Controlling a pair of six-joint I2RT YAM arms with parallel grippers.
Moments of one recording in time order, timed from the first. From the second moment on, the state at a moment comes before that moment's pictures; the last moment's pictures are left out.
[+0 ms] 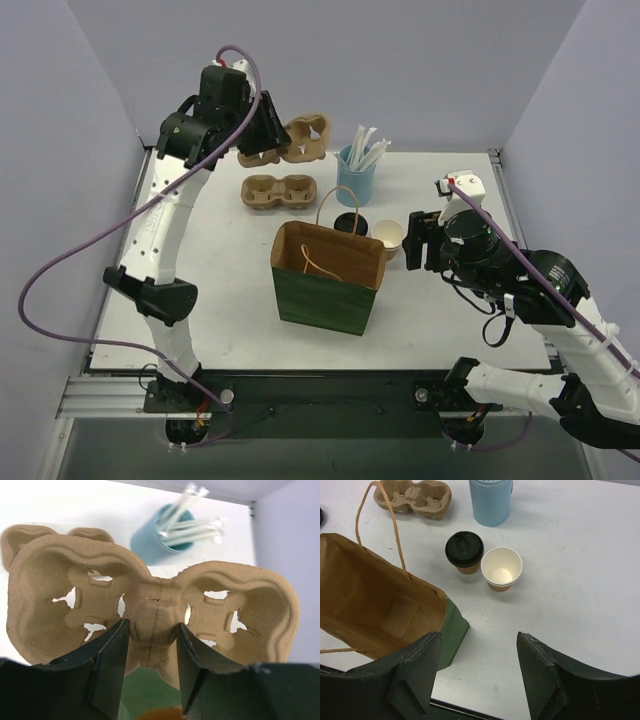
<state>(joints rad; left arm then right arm) -0.42 1.93 2.46 -1.10 0.01 -0.57 0.90 1.00 1.52 -1.12 0.58 0.38</state>
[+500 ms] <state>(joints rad) -0.49 1.50 2.06 -1.10 0.27 -0.73 0.77 0.99 1.52 -1.07 0.34 0.36</state>
